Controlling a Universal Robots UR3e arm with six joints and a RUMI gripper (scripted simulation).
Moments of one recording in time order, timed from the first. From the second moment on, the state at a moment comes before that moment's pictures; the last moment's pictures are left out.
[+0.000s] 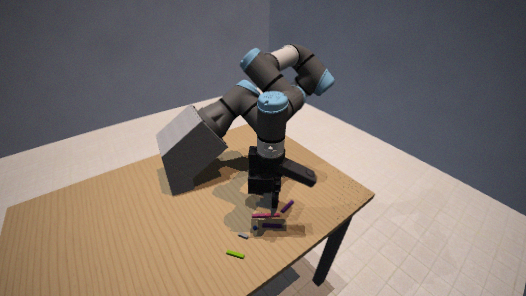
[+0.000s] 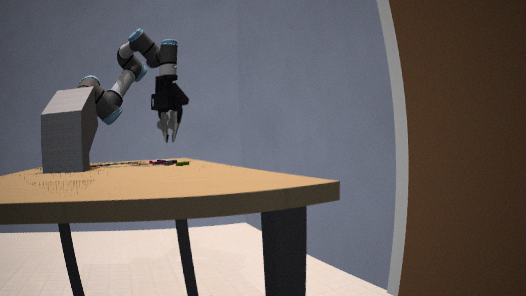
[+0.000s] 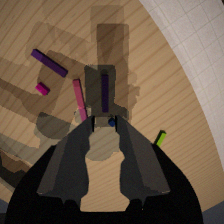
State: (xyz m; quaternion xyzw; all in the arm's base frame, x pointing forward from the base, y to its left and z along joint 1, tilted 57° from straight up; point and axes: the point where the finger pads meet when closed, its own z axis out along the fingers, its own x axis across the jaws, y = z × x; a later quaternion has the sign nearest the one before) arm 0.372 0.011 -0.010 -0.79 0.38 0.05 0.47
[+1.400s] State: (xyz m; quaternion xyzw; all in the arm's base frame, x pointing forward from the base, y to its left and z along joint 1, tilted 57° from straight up) arm 0.381 0.043 -0.029 -0.79 0.38 0.05 0.48
